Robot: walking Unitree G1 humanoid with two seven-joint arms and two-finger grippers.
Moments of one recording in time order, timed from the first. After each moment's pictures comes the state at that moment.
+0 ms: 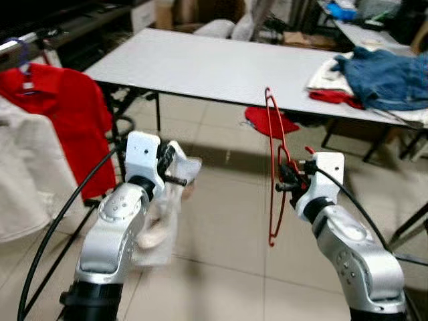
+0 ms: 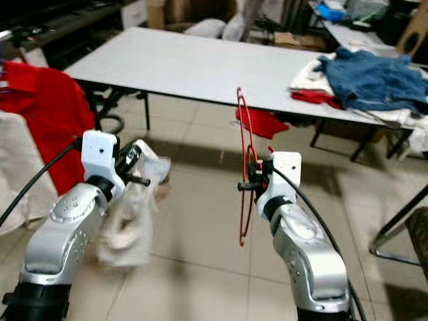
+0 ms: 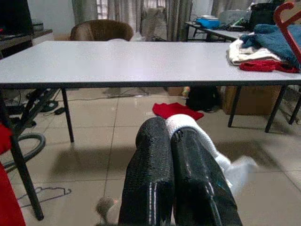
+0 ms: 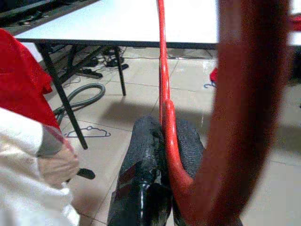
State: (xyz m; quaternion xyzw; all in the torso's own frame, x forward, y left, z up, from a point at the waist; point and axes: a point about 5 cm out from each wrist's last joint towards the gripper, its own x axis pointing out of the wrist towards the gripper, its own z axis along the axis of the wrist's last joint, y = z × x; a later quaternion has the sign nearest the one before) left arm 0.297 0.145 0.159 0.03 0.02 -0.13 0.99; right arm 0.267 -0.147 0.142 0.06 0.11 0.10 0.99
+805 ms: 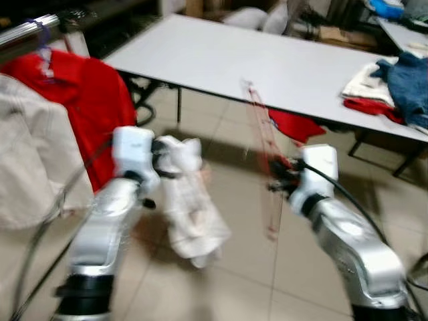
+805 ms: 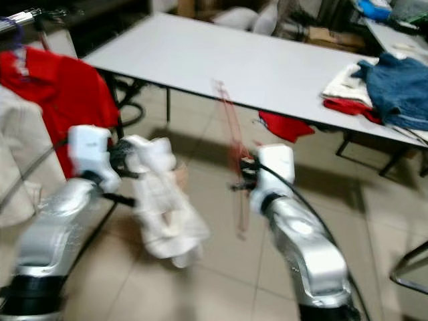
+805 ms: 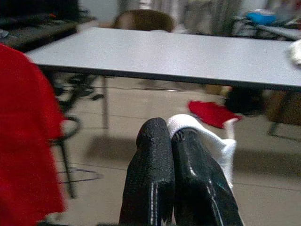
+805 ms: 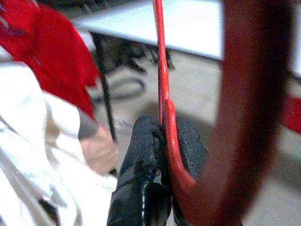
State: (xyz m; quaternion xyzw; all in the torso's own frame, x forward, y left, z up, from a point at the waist) left arm 0.304 0.167 0.159 0.02 0.02 -0.10 0.99; right arm 0.271 -0.128 0.154 0.03 0.08 0.17 0.98
